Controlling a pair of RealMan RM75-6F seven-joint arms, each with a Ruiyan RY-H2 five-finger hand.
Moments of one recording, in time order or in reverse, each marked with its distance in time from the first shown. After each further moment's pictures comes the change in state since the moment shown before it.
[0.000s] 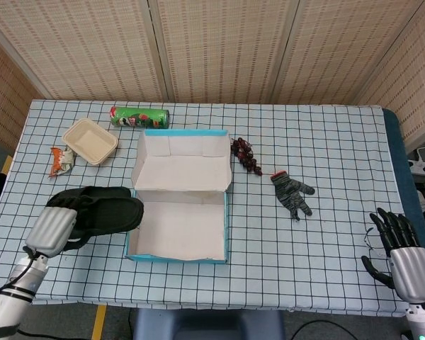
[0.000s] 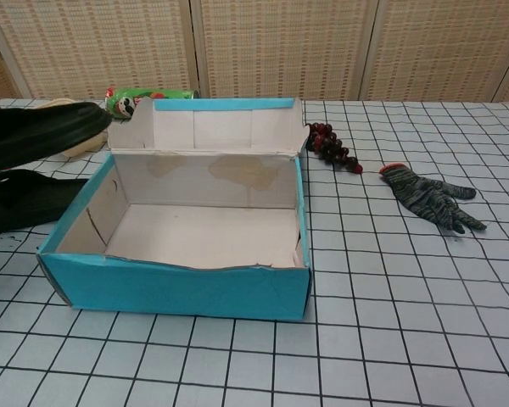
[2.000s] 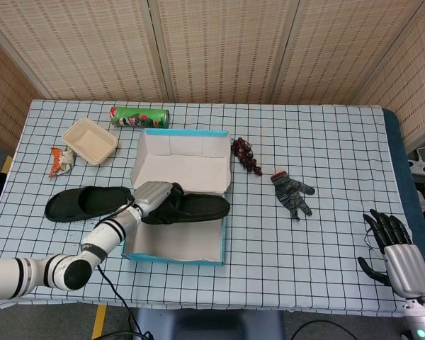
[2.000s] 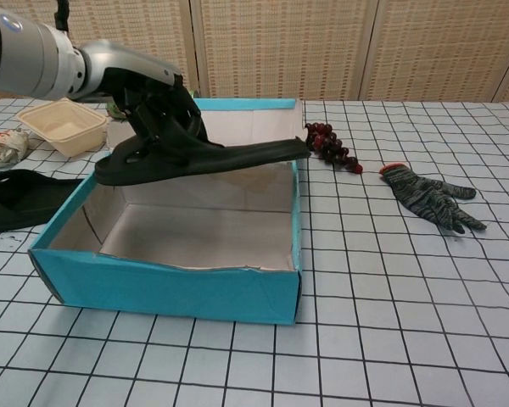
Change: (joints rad) left arm -0.822 -0.196 0.069 0.225 -0.704 -0.395 -0.210; right arm 0.033 0.019 -0.013 0.002 0.042 -0.099 0.043
